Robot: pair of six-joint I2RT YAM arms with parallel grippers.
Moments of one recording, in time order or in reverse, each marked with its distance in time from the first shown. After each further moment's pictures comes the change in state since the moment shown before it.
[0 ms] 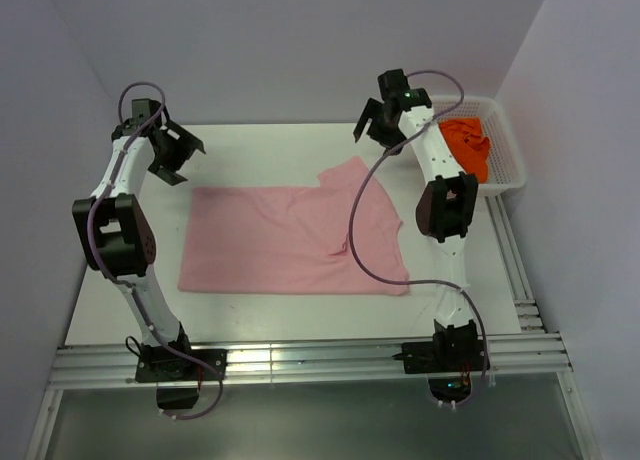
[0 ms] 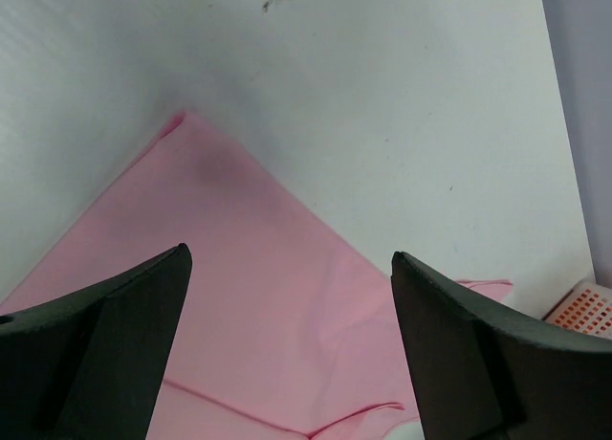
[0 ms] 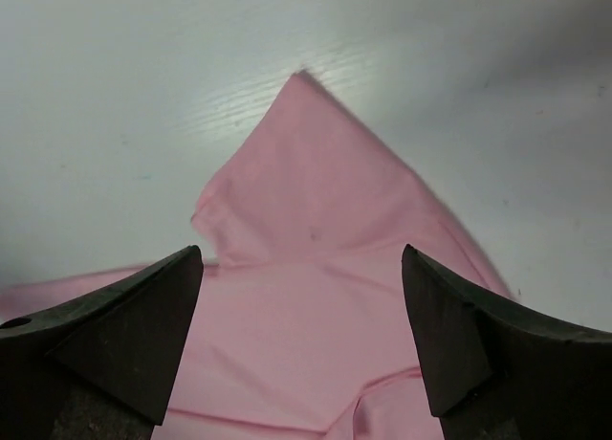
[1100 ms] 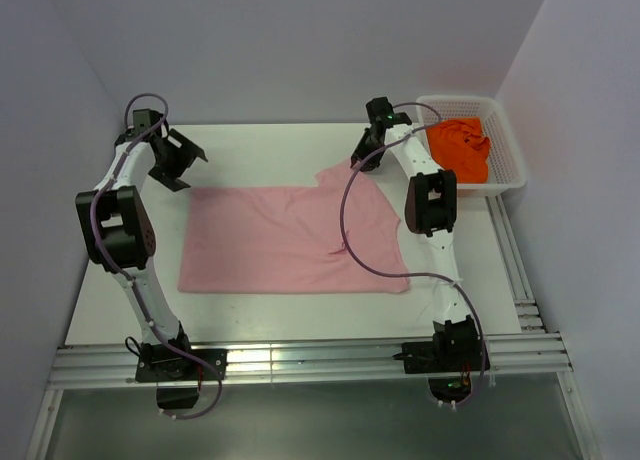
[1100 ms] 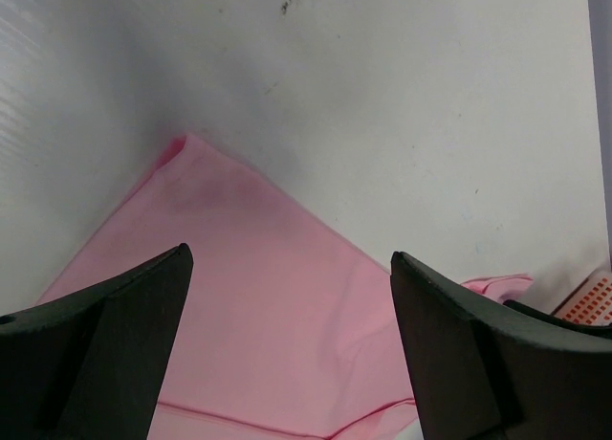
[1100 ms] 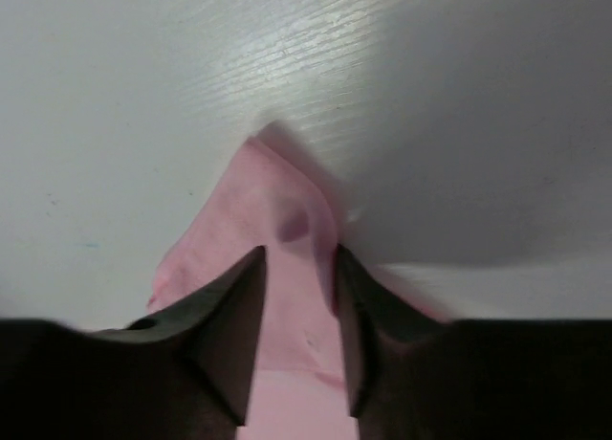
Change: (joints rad) left arm 0.030 0.093 -0.038 0.100 0.089 0.046; right arm 0.003 0.260 -0.005 0.167 -0.134 0.087
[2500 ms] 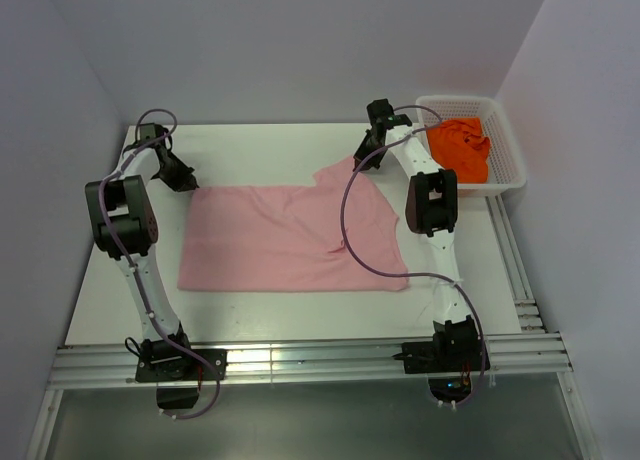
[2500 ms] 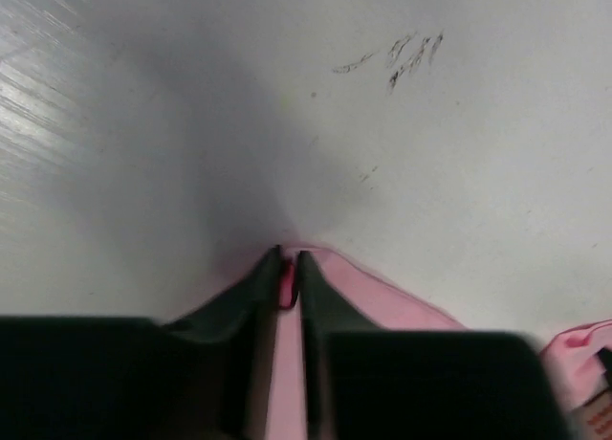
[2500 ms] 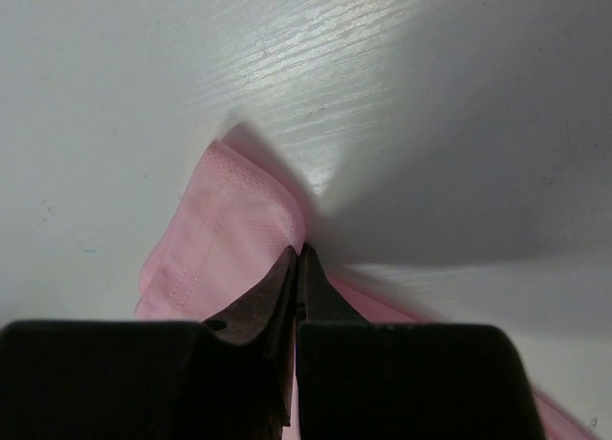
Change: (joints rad) left arm 0.032 0.171 0.008 0.077 -0.014 0.137; right arm -0.002 -0.004 -0.040 0.022 -0.004 0.029
